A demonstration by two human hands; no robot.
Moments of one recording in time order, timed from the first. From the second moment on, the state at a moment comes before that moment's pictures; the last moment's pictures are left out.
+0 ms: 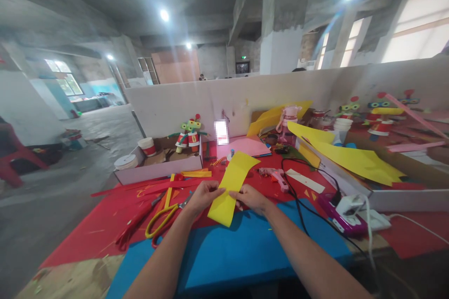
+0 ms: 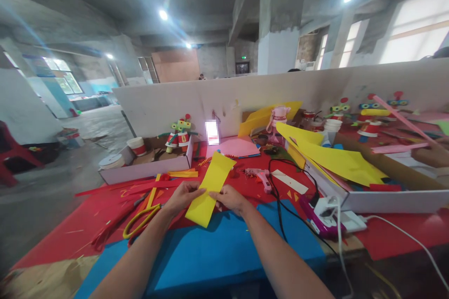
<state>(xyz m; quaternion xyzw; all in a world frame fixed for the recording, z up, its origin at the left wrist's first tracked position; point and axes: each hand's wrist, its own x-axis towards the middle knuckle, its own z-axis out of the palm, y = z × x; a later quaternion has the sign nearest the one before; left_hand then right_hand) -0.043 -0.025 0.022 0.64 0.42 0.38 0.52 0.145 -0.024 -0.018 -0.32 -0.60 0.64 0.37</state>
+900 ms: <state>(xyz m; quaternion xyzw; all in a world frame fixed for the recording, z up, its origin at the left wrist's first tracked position) -0.049 -0.018 0.029 0.59 0.42 0.53 0.45 0.151 -0.014 -0.018 -0.39 -0.44 0.54 0.61</state>
